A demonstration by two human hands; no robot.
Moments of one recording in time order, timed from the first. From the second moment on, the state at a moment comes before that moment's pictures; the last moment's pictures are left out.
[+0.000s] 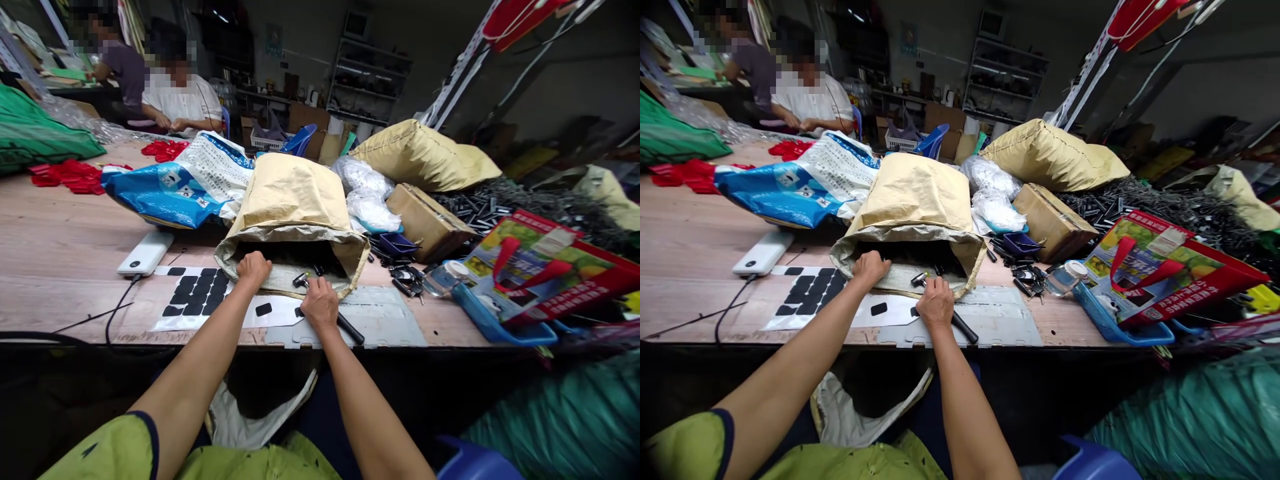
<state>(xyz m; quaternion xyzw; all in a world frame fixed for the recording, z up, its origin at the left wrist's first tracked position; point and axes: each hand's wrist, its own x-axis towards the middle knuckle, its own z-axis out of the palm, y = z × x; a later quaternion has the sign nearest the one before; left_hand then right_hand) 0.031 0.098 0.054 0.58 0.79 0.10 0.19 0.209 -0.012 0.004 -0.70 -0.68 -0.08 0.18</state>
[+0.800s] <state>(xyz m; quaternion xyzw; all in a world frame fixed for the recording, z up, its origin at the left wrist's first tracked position) 0.005 -0.005 -0.001 0.80 0.47 0.28 0.24 0.218 -0.054 0.035 -0.61 -0.69 0.09 0.39</state>
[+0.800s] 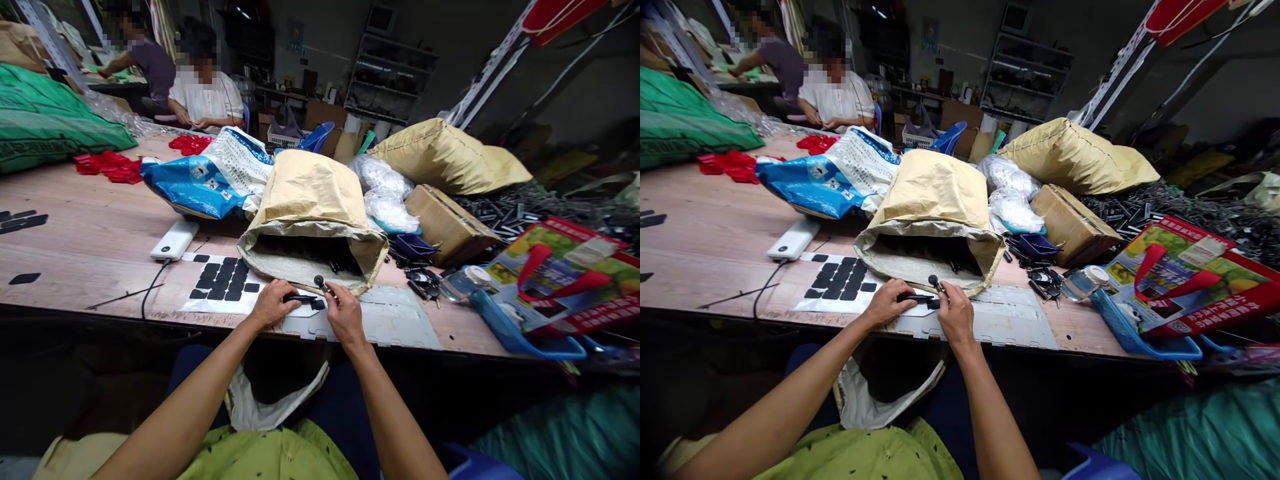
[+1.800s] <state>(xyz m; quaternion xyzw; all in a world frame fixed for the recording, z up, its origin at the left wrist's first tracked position) 0.004 -0.004 0.003 0.78 0.49 0.28 0.28 0.222 -0.015 0.028 -0.68 -0.69 0.05 0.26</state>
